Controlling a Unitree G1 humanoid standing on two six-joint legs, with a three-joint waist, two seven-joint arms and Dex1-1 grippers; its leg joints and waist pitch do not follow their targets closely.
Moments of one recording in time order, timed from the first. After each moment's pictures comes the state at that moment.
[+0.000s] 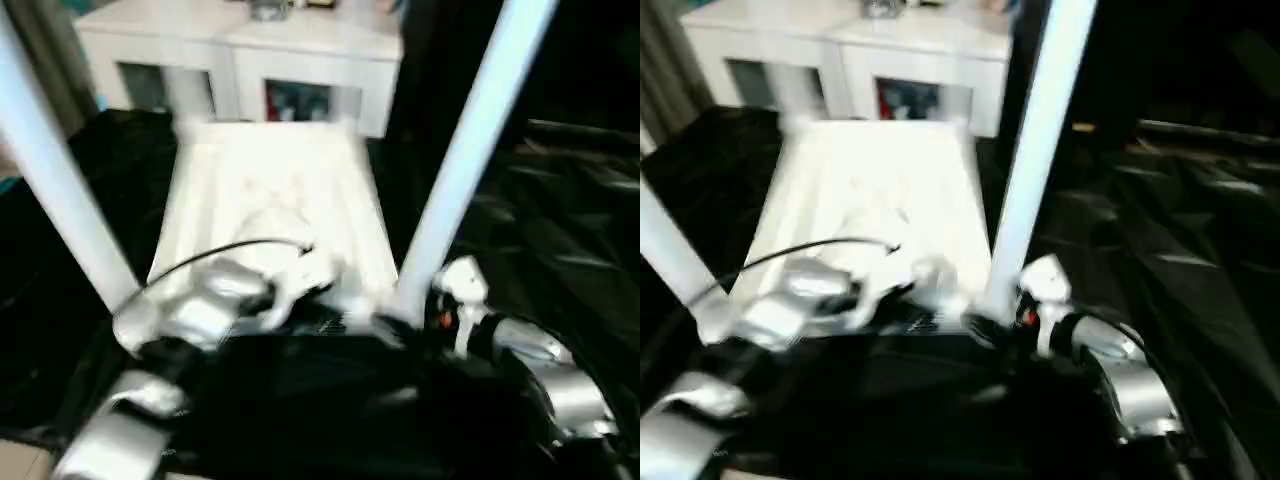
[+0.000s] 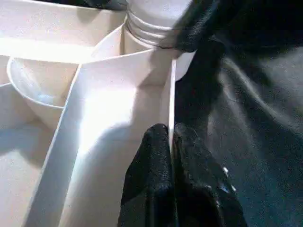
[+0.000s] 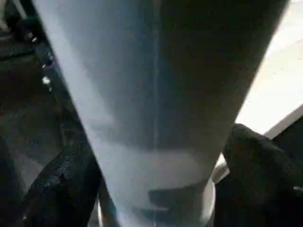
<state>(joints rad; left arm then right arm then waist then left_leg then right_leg) -0.60 0.29 -0.33 0.57 0.06 0.17 -1.32 -0.18 -0.41 0.11 0.19 0.20 0.17 0.96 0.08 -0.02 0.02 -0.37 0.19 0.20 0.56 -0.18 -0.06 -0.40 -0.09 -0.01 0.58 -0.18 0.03</state>
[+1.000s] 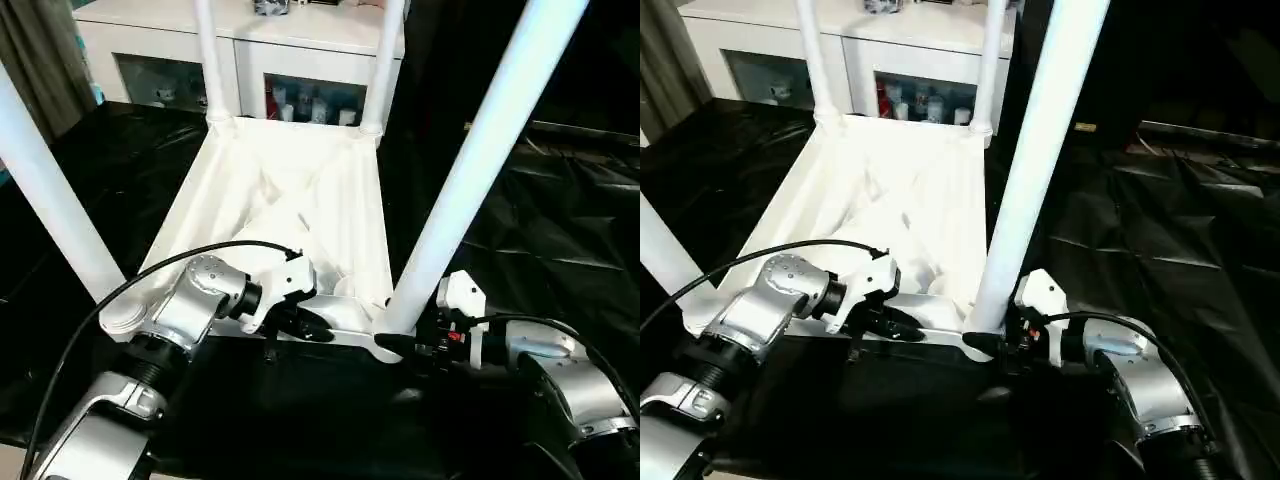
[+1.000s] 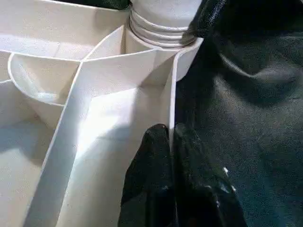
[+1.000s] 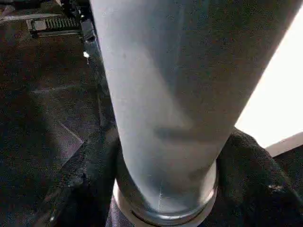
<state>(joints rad) -0.59 0.33 -0.34 0.54 0.04 0.18 -1.36 -0.20 -0.46 0.15 0.22 0.21 0.10 1.08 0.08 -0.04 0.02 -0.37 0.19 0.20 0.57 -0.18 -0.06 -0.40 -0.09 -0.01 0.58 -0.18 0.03</state>
